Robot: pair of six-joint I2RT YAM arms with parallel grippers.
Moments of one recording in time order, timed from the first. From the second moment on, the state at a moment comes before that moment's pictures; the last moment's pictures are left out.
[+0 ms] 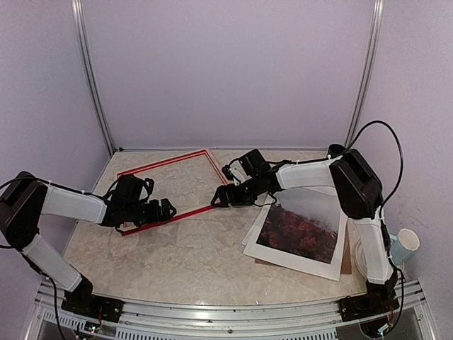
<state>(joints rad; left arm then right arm) -0.44 1.53 0.61 0.14 0.08 -0.52 0.72 2.26 1.63 -0.20 -0.41 0.37</state>
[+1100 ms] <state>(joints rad) -0.65 1.61 0.66 0.21 0.19 -0.58 0.72 2.39 1.85 -0.24 -0.42 0.38</state>
